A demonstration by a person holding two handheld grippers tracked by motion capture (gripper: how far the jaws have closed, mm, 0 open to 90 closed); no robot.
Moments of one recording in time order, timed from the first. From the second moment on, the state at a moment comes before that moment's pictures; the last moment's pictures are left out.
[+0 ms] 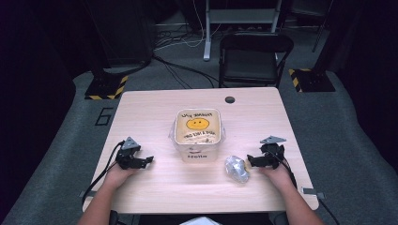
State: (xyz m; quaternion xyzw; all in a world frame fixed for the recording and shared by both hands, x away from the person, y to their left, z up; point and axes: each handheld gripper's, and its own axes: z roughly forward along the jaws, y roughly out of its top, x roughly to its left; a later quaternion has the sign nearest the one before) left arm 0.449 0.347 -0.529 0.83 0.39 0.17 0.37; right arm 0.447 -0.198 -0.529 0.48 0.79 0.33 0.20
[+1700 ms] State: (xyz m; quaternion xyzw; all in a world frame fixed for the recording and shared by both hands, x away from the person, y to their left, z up) left arm 0.449 0.347 -0.528 0.83 0.39 0.17 0.37; right arm 0.432 -0.211 -0.497 0.49 0.78 0.34 0.20
